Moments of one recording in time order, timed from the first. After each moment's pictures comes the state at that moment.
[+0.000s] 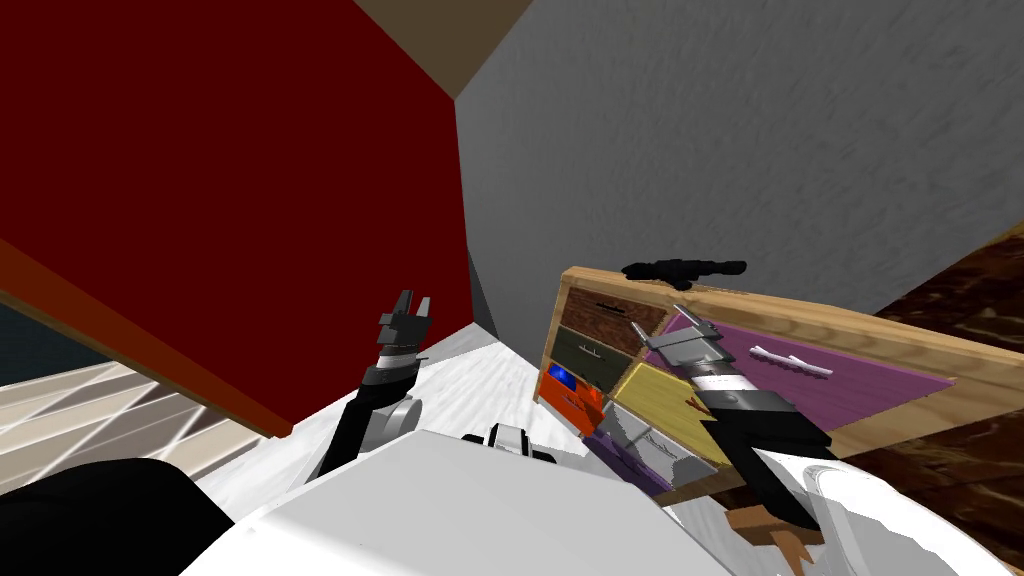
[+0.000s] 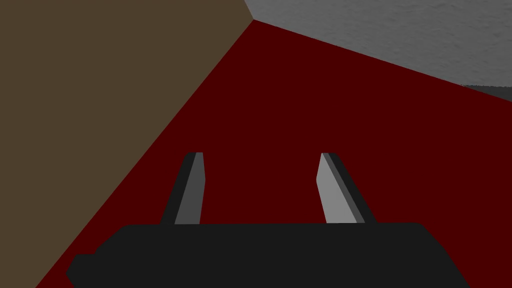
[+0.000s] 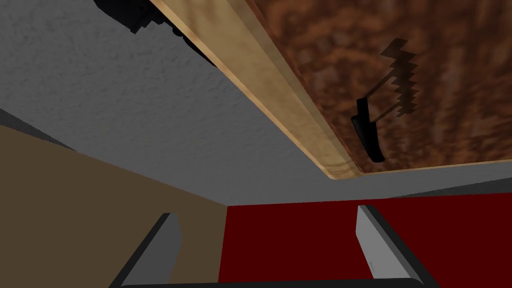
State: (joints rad) left arm 0.52 -0.01 0.06 -2.38 0.04 -0.50 0.11; right arm 0.19 -0.23 -0.68 -2.25 1.47 -0.59 0.68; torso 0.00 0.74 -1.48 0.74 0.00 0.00
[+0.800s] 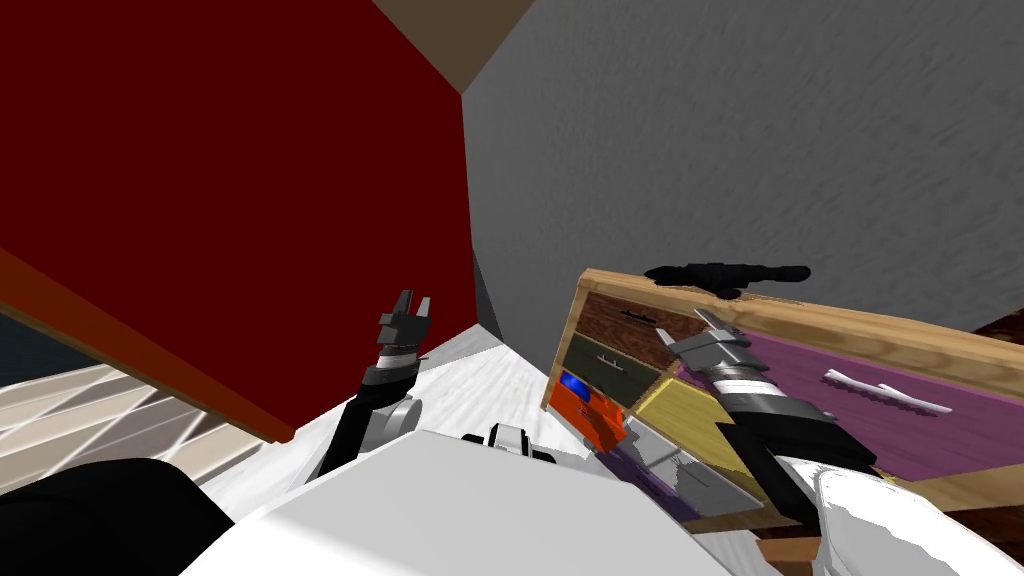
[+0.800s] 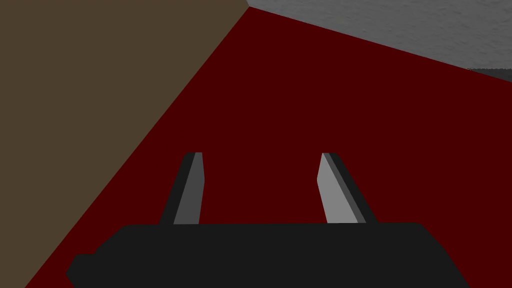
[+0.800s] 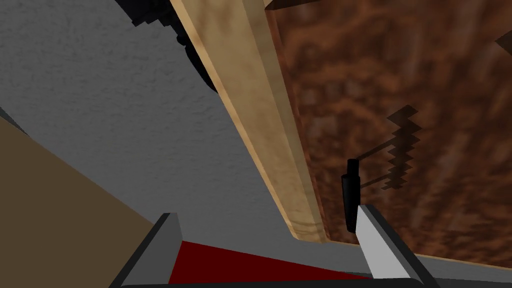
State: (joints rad) left arm 0.52 -0.01 0.06 -2.38 0.04 -0.50 0.11; right arm 0.14 -0.19 -0.79 -2.23 1.69 -0.60 0.78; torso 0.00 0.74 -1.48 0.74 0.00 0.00
